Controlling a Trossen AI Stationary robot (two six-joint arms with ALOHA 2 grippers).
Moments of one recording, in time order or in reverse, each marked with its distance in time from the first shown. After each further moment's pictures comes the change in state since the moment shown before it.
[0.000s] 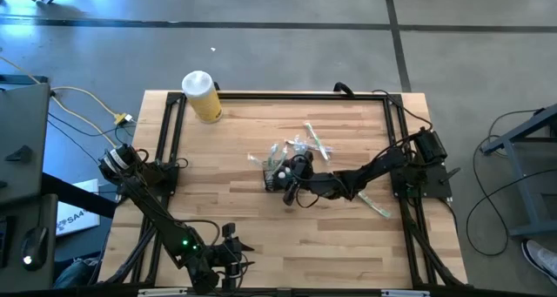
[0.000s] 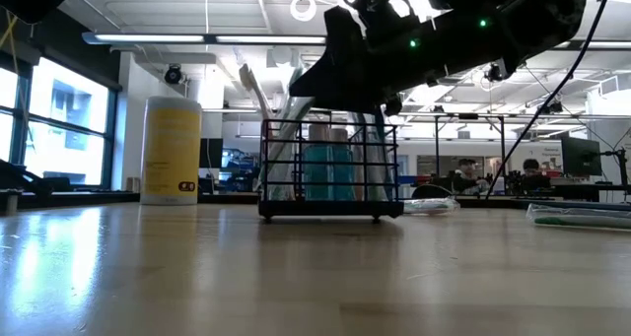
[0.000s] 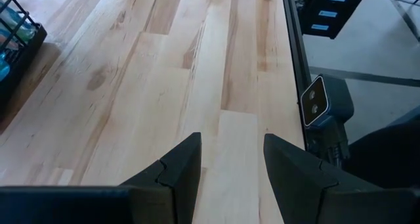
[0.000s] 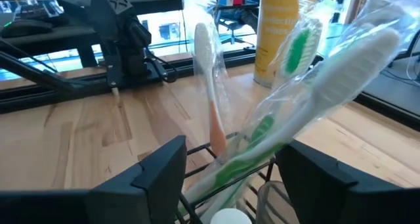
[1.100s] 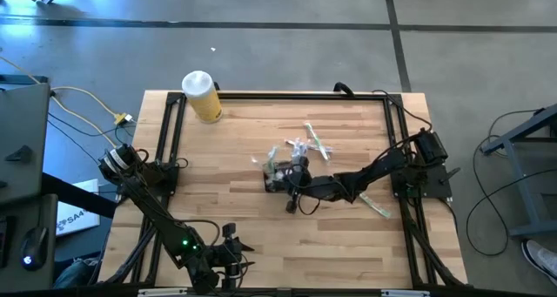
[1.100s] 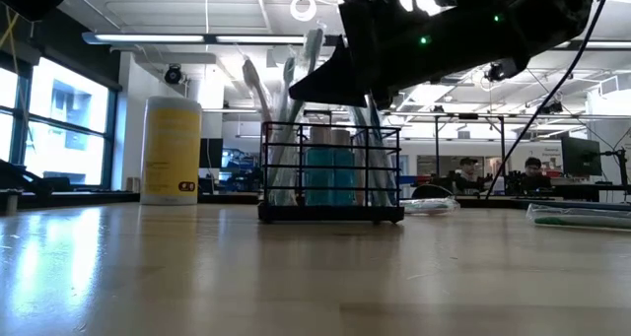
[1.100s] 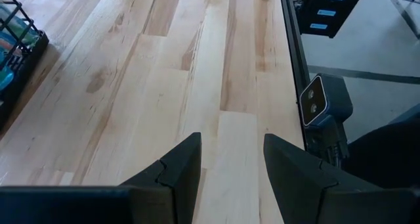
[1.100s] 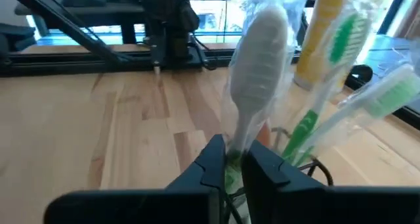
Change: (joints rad) left arm 0.000 0.000 0.002 0.003 0.001 0.018; right arm 0.025 0.000 0.000 -0.014 -0.138 -0.112
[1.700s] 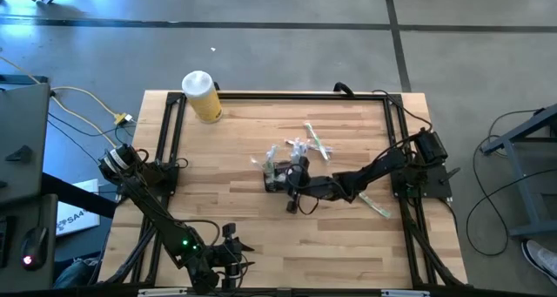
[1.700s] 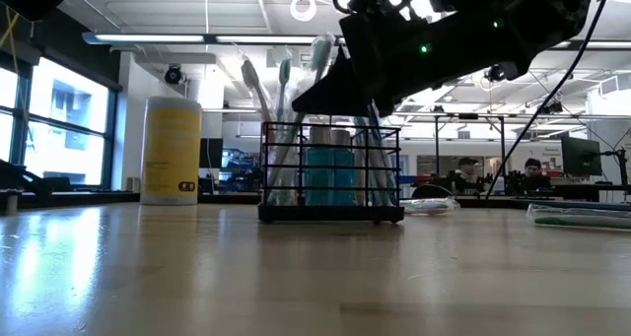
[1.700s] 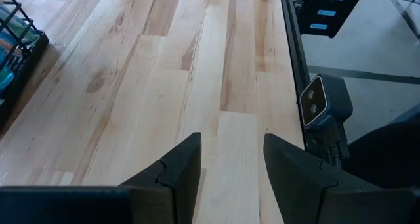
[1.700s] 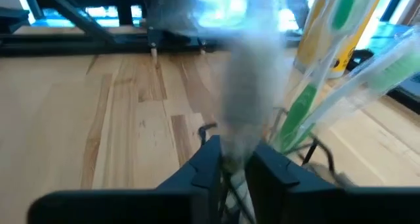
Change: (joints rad) left arm 0.000 0.000 0.000 0.000 0.000 0.000; right arm -0.001 0.000 0.002 -0.073 -0.008 0.027
